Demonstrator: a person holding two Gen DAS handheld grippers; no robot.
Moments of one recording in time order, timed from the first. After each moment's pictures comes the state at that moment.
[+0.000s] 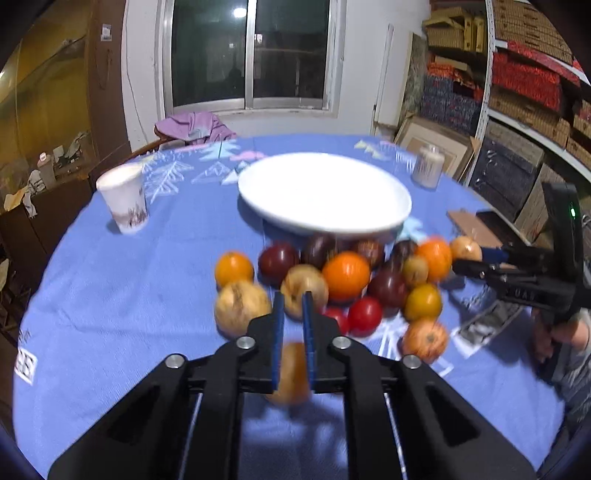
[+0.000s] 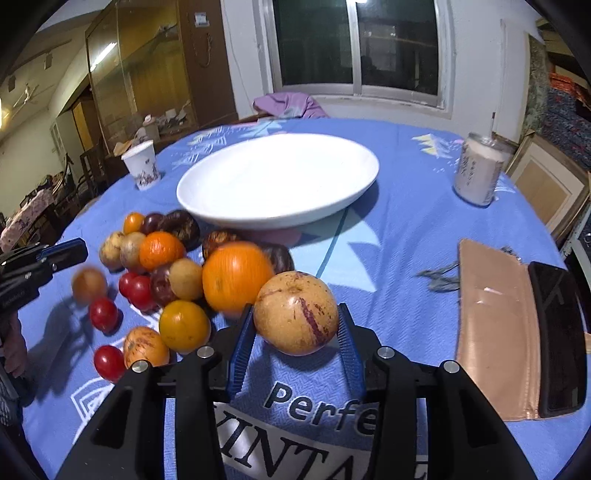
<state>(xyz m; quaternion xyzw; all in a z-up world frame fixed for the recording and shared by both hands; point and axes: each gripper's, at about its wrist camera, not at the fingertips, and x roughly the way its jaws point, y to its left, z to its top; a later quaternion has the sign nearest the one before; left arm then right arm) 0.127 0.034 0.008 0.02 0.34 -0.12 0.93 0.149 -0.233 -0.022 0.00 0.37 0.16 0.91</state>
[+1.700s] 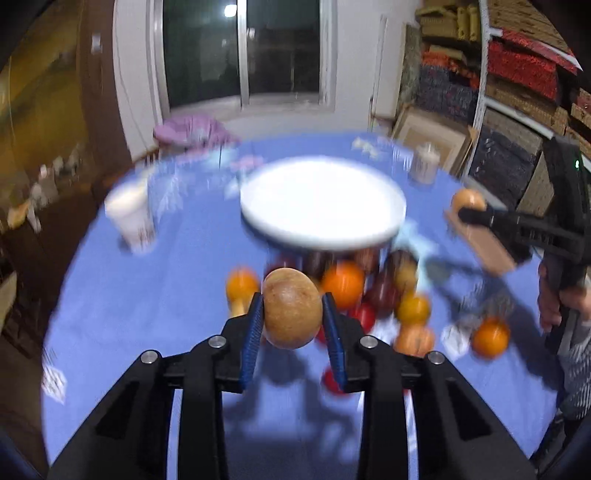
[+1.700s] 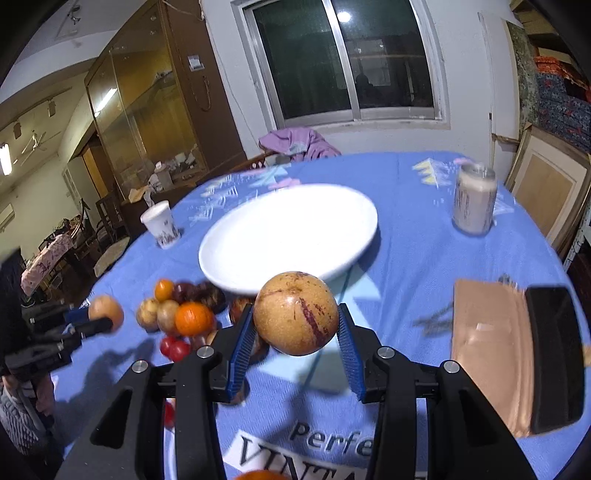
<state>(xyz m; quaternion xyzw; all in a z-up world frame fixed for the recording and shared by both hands) 0.128 0.027 0.055 0.05 0.33 -0.12 0.93 0.164 -0.246 0.042 0.06 0.32 0.18 0.93</state>
